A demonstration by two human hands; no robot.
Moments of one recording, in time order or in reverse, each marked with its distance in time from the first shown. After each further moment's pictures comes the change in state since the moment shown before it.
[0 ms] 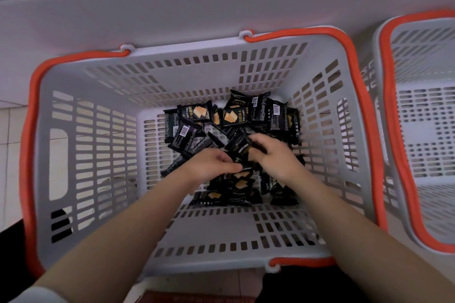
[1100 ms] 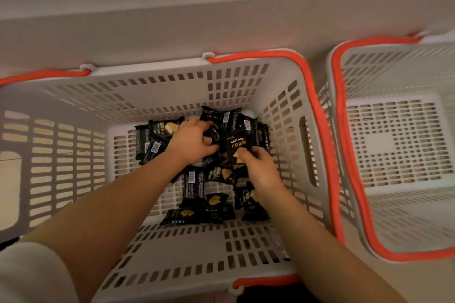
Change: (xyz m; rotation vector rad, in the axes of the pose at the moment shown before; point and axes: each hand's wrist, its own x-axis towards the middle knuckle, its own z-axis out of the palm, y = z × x) left_hand 0.067 0.046 -0.012 0.739 0.385 0.395; right_hand -0.005 -0.002 -0.009 0.611 0.353 0.380
